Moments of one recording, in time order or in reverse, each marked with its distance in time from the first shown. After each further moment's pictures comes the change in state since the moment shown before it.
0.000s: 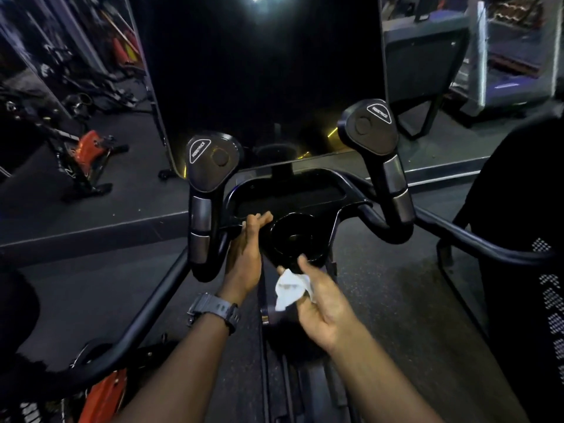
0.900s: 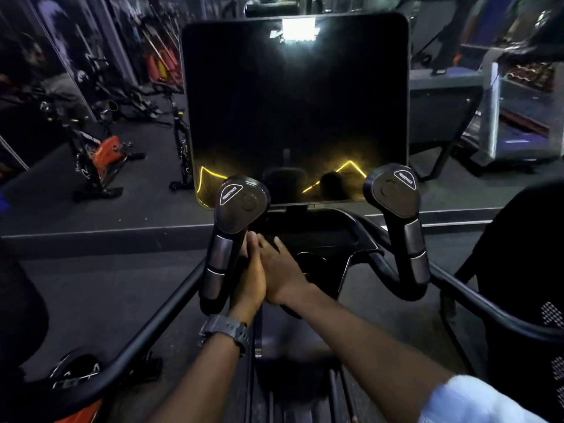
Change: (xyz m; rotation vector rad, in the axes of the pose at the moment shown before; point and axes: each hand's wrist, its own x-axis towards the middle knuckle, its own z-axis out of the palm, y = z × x) left_hand 0.024 0.027 0.006 -0.088 0.419 -0.056; right_hand 0.089 -0.028 0.093 -2.561 -0.415 -0.888
